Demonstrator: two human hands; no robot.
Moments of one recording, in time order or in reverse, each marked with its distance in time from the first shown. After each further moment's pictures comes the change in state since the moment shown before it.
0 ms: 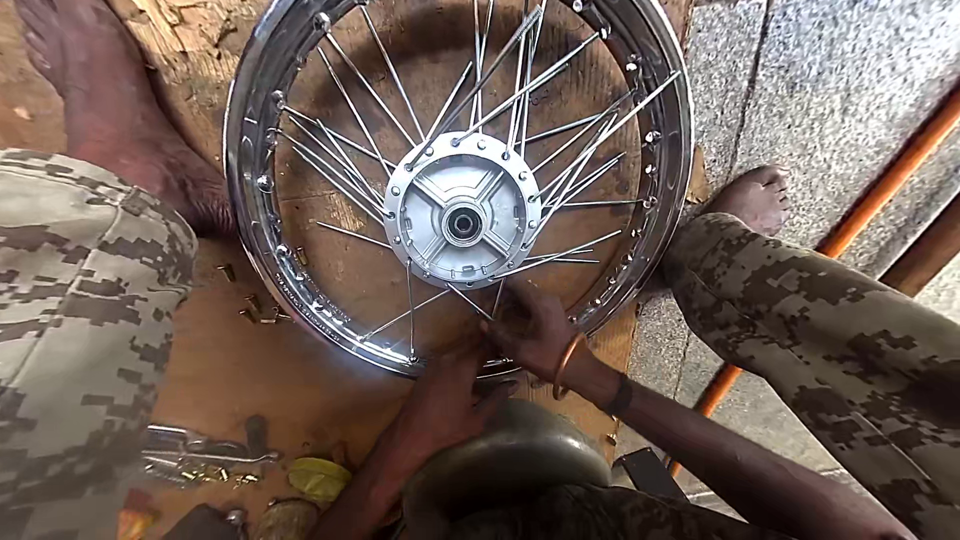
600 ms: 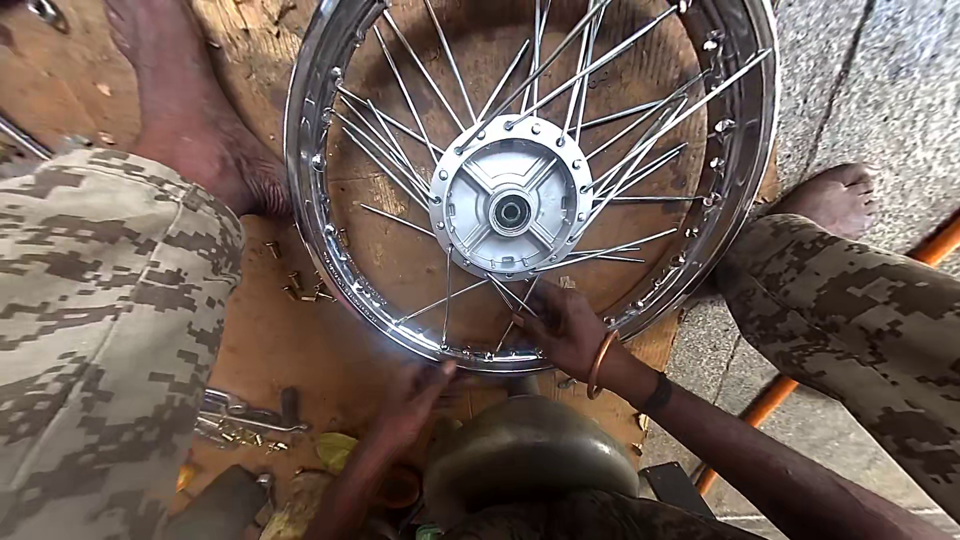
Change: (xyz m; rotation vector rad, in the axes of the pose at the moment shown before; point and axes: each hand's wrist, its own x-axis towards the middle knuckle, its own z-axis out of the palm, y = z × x) left_hand -0.064 -0.035 -0.025 -0.955 0.222 -0.555; right_hand 0.005 -0.005 -0.001 0.186 -0.231 0.095
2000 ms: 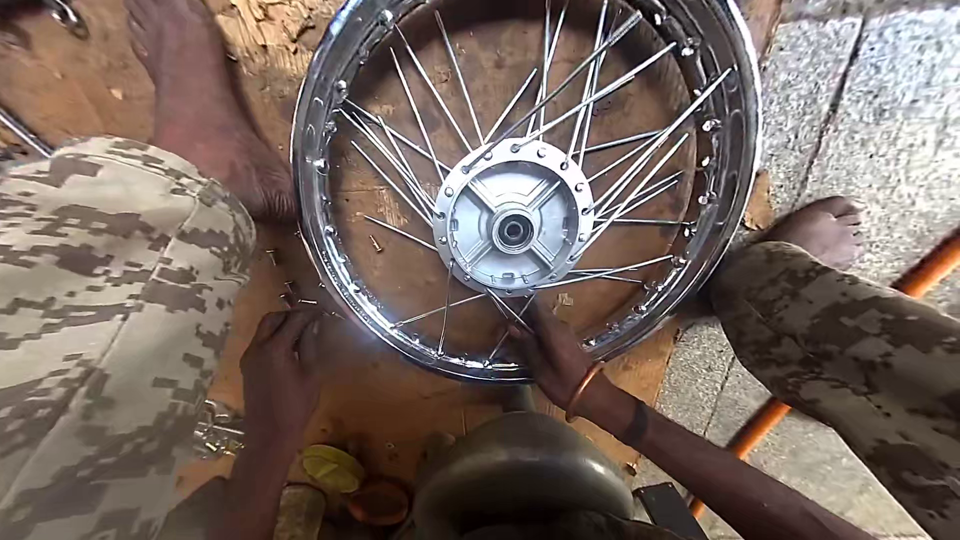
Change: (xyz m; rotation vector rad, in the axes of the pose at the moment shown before) left_hand 0.012 0.032 -0.109 1.083 0.709 0.525; right_hand -0.004 0.016 0.019 -0.303 0.127 -0.052
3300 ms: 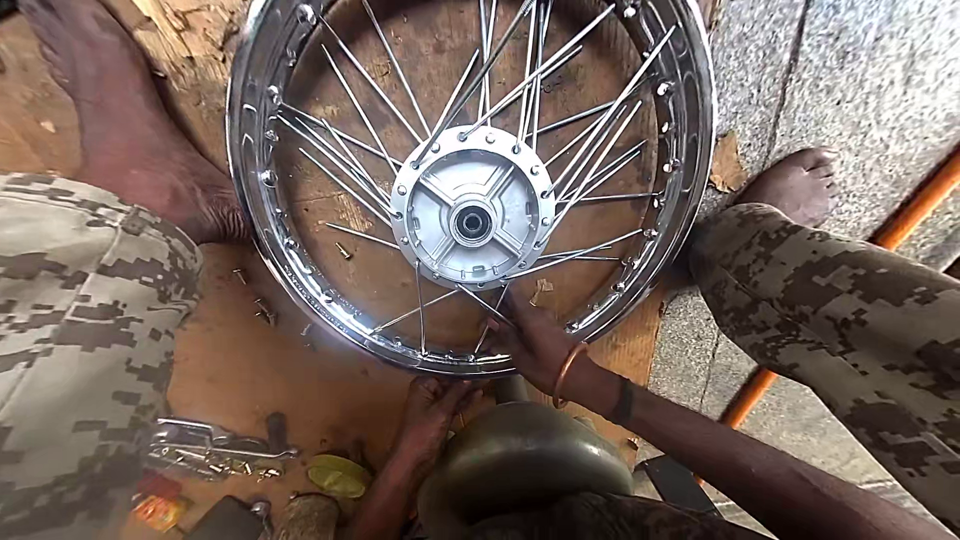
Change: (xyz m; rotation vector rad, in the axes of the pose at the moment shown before) left_hand -0.079 0.120 0.090 -1.407 -0.550 -0.735; right_hand 0.003 0.000 -0.002 0.077 -0.067 0.021
